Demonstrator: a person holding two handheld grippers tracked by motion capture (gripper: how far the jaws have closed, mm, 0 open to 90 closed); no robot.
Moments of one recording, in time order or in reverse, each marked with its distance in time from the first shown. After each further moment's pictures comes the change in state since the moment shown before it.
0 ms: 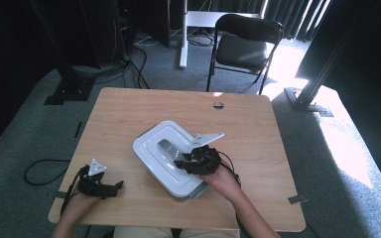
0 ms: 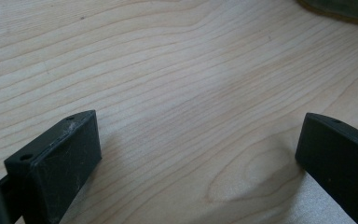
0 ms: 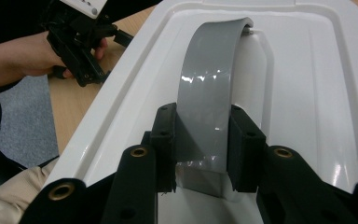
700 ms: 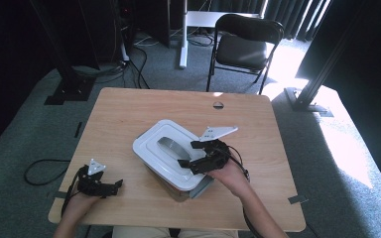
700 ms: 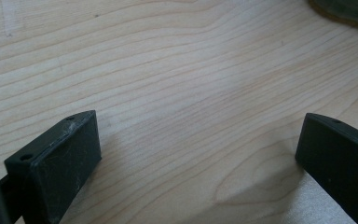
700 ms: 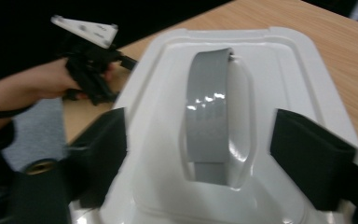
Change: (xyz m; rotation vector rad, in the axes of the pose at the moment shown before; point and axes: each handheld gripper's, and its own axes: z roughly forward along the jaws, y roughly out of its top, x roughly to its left) left arm 0.000 0.000 0.000 -0.006 0.035 -0.038; right arm -0.009 0.009 -0.028 -0.073 0.002 0.012
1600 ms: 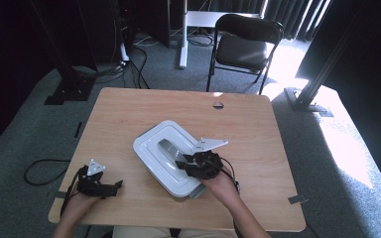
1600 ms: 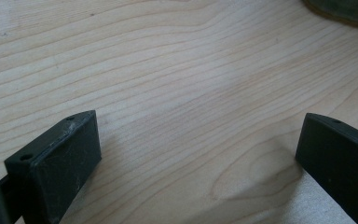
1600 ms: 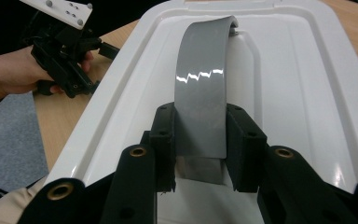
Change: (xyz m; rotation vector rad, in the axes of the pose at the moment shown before) left arm 0.000 -0.001 -0.001 0.005 -0.014 0.012; right arm 0.018 -0.023 0.024 0.009 -0.079 0.036
